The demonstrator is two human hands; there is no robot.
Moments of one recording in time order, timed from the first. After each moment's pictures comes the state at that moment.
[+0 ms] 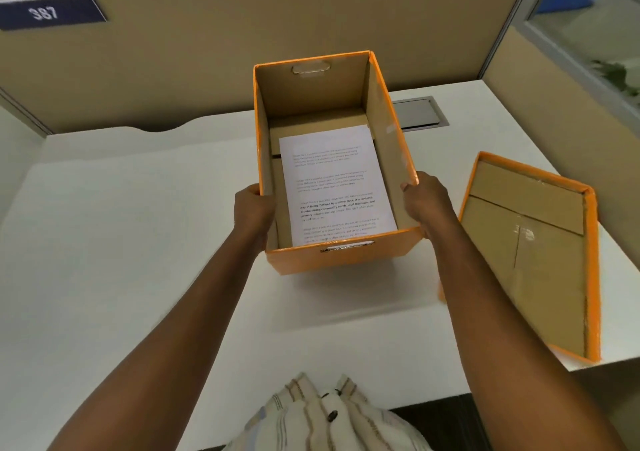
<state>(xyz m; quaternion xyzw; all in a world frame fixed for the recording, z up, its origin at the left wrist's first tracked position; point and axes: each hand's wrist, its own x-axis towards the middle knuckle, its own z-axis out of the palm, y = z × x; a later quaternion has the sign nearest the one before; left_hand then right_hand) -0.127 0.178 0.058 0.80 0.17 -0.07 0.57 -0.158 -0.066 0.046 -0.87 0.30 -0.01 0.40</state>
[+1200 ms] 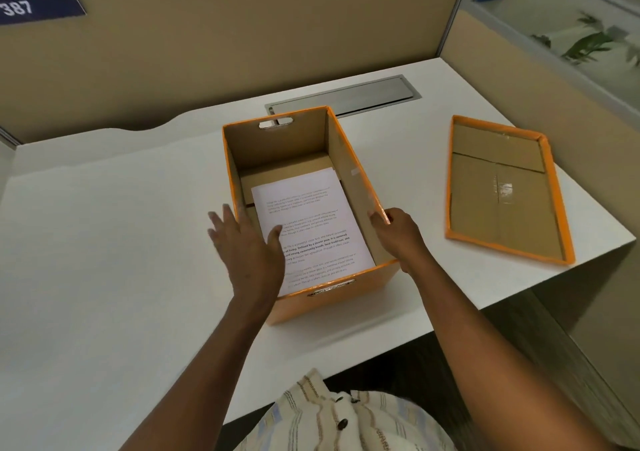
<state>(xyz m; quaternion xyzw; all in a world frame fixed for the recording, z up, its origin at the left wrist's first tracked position) -0.230 0.287 0.027 0.96 0.01 0.04 0.27 -0.268 0.065 -0.003 -0.83 0.34 0.00 0.45</state>
